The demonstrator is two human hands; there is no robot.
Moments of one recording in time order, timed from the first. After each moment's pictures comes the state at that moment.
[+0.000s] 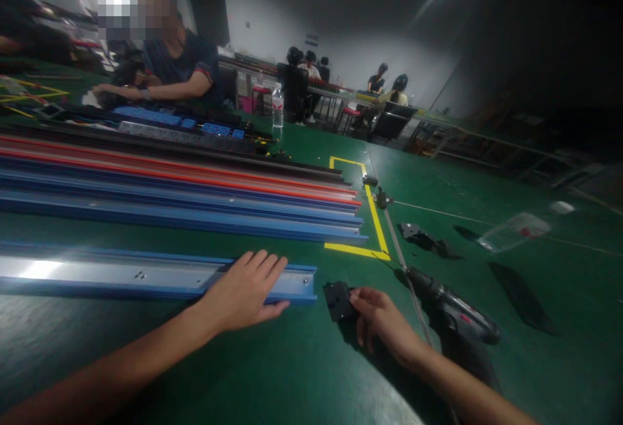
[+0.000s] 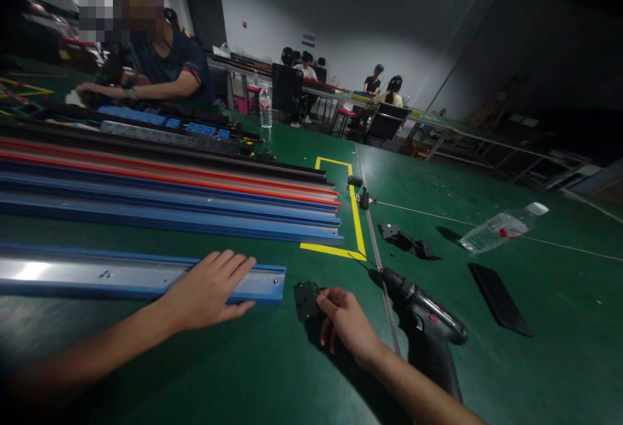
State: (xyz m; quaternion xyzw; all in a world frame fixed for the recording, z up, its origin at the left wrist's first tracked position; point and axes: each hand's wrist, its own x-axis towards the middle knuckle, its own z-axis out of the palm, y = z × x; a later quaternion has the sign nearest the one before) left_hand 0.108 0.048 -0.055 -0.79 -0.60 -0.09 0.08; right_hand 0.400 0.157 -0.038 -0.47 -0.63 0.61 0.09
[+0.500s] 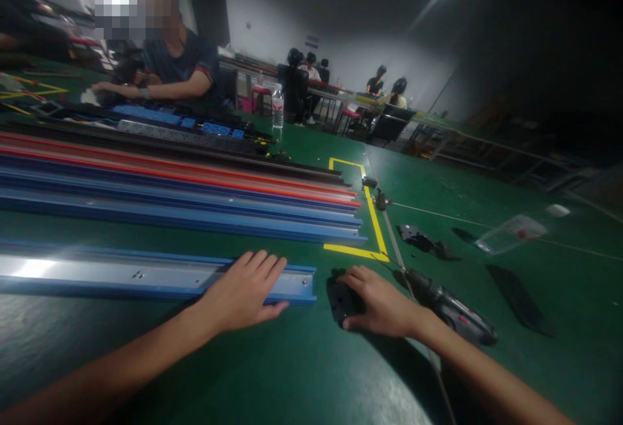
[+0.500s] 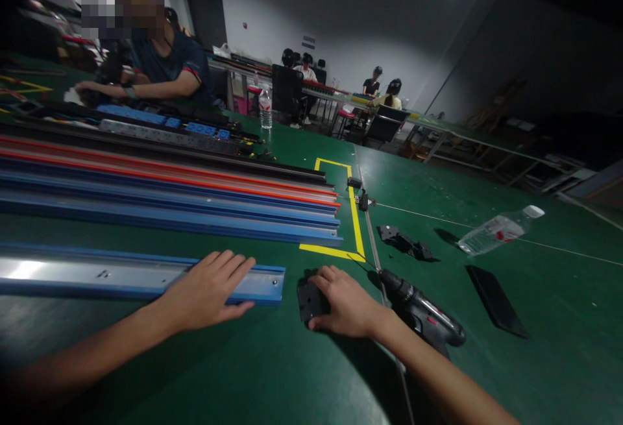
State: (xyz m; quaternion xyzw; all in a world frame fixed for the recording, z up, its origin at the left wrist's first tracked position) left_hand 0.108 0.049 -0.054 -0.79 -0.61 -0.07 0.09; right_hand 0.393 0.196 0.005 -0.21 -0.95 0.21 -0.06
